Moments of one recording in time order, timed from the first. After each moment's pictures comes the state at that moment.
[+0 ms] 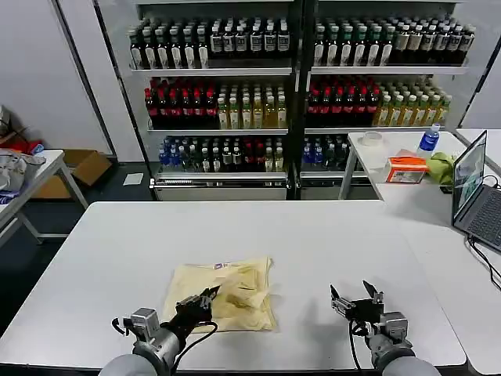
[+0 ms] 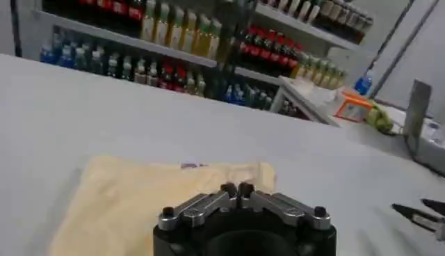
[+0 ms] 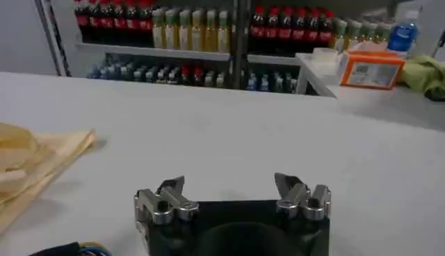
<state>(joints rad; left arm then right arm) 1.41 -1.09 -0.27 -2.18 -0.79 0.50 -0.24 -1.47 1.01 0.40 2.11 0.52 -0.44 0.30</state>
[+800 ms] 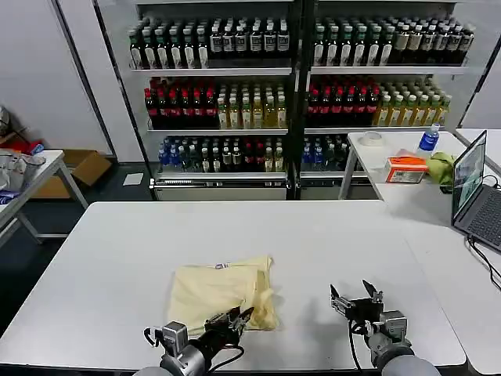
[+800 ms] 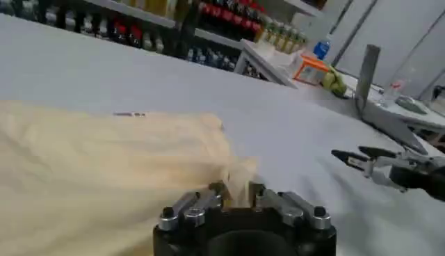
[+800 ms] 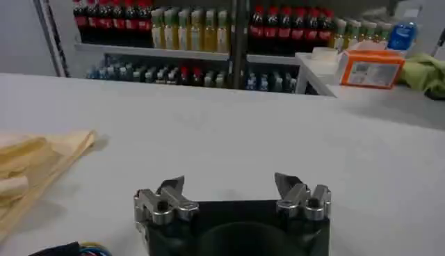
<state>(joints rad) 1.40 -1.09 -0.13 -2.16 -0.76 0.53 -0.19 -1.45 1.01 0.39 2.10 0.52 -0.44 0.30</state>
